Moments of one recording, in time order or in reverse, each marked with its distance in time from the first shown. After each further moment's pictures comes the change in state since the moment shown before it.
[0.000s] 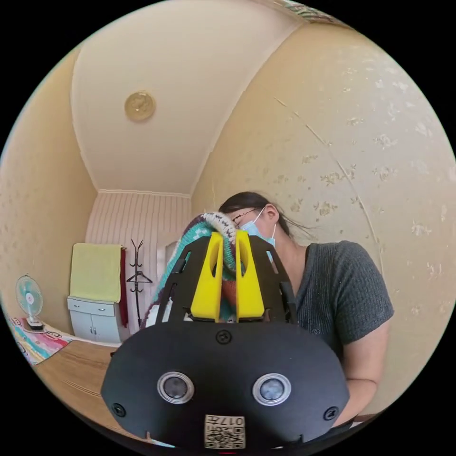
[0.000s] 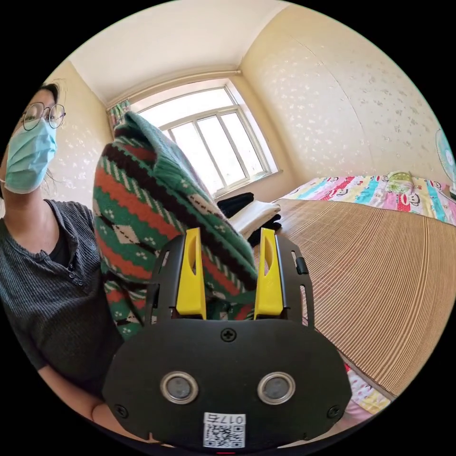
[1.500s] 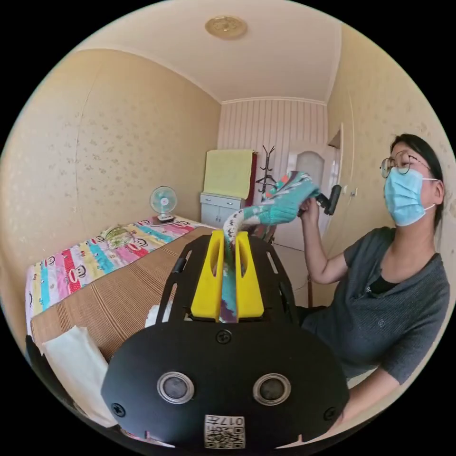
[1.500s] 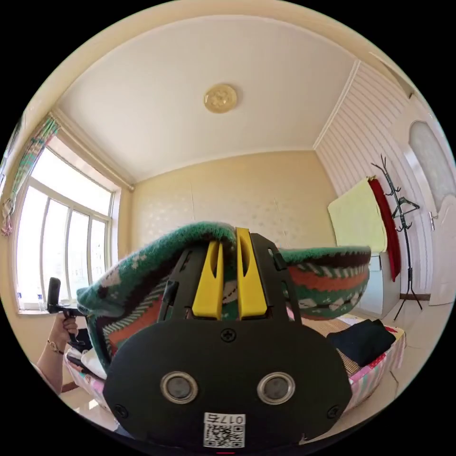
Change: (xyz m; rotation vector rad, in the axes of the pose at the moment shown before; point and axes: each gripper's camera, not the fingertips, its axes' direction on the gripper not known) left arm 0.083 -0.047 0.055 -0.694 -1.015 -0.210; right arm -0.516 -0.060 -0.098 1.001 1.151 -0.140
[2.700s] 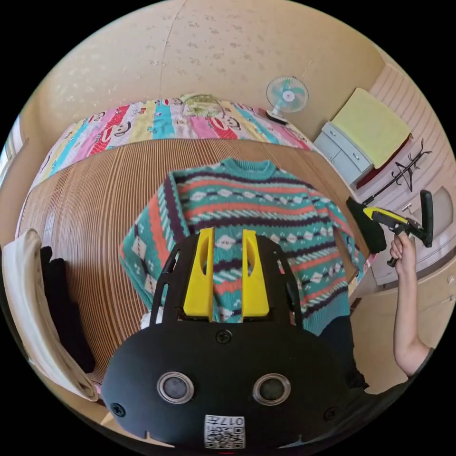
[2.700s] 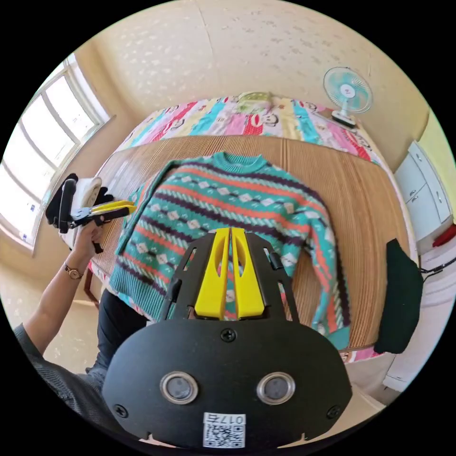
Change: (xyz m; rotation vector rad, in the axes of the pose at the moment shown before) left arm -0.281 0.130 0.543 -0.653 -0.380 -0.538; right arm 0.069 0.512 0.545 -1.613 -0.255 -0.124
